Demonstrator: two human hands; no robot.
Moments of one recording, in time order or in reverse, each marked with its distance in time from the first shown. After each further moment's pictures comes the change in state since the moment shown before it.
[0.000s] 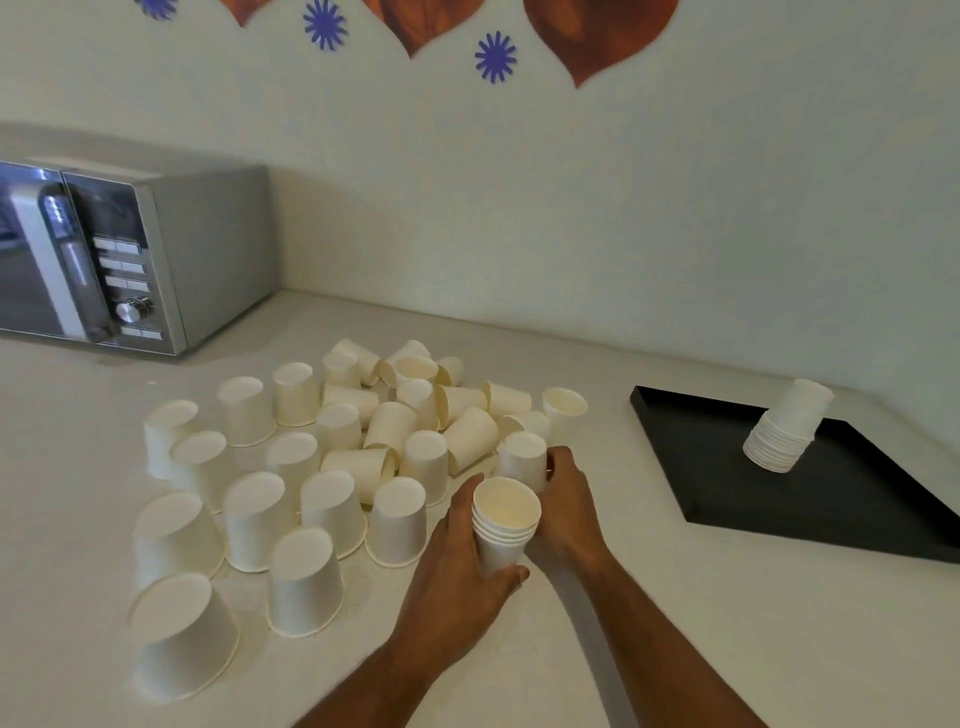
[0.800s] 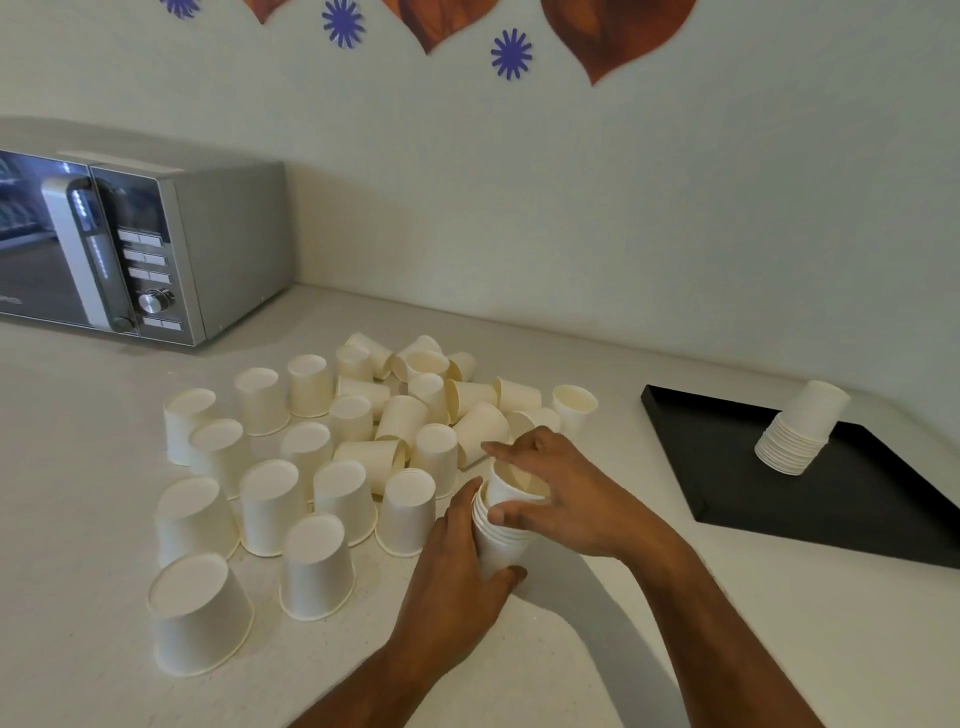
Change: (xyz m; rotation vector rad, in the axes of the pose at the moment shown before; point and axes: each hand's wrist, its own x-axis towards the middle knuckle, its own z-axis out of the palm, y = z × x) left_hand -0.010 -0.004 -0.001 -0.055 -0.019 -0.017; right_hand -0.025 -0.077 -0.055 -0.360 -0.547 -0.383
